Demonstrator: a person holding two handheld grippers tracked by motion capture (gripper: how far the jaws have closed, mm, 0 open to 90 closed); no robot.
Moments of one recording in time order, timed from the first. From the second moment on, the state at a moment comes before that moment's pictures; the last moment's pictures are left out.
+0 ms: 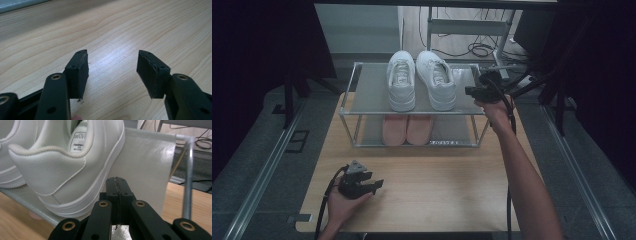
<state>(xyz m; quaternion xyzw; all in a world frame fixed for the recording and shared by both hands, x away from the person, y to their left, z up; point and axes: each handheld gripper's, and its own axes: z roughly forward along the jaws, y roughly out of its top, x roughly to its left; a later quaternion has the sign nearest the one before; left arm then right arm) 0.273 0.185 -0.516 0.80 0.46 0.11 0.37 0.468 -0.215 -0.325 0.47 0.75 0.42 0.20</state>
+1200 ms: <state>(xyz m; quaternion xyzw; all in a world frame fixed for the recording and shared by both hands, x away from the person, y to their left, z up) 0.267 0.193 -0.514 0.79 0.47 0.11 0.37 0.460 -0.159 -0.348 0.44 0.78 0.39 0.21</state>
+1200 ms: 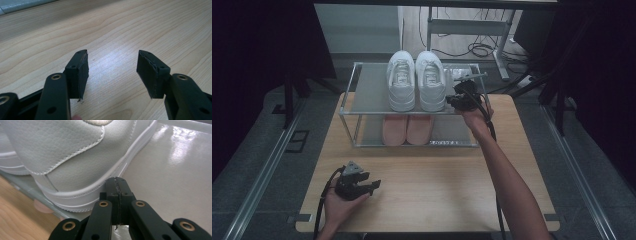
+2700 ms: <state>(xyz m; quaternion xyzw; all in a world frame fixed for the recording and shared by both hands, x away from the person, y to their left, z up) 0.266 0.195 -0.513 0.79 0.47 0.11 0.38 0.403 -0.192 -0.346 0.38 0.76 0.49 0.17</state>
